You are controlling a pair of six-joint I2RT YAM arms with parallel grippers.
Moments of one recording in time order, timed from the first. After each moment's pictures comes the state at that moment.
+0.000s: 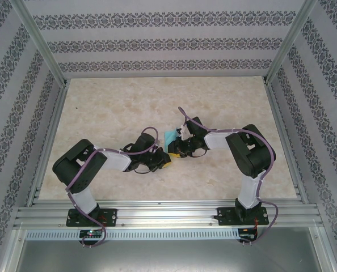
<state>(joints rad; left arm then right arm) -0.70 1.74 0.66 0.32 0.51 -1.29 0.51 1.89 0.91 -0.07 -0.75 0.68</state>
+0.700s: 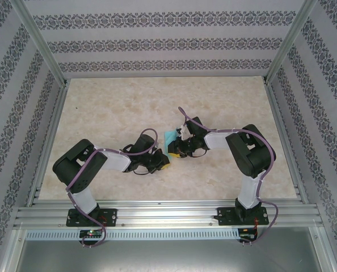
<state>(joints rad) -0.70 1.74 0.64 0.30 0.51 -1.29 0.51 1.89 0.91 -0.07 -0.75 0.68</state>
